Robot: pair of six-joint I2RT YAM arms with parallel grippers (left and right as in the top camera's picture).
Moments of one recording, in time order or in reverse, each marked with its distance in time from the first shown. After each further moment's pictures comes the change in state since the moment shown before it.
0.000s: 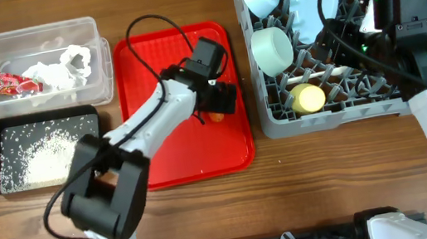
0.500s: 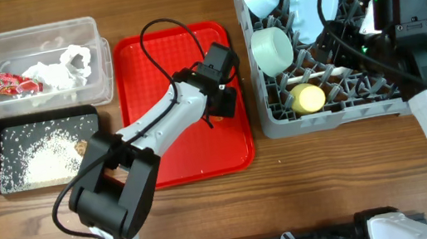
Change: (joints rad) left arm -0.044 0.027 0.000 0.020 -0.006 -0.035; right arm 0.000 0.000 0.000 -0.015 0.000 0.000
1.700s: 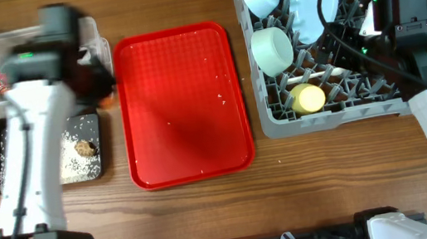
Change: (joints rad) left arm 0.576 -0.331 0.303 -0.678 -0.023 -0.262; right arm 0.000 0.000 0.000 -0.016 0.000 0.000
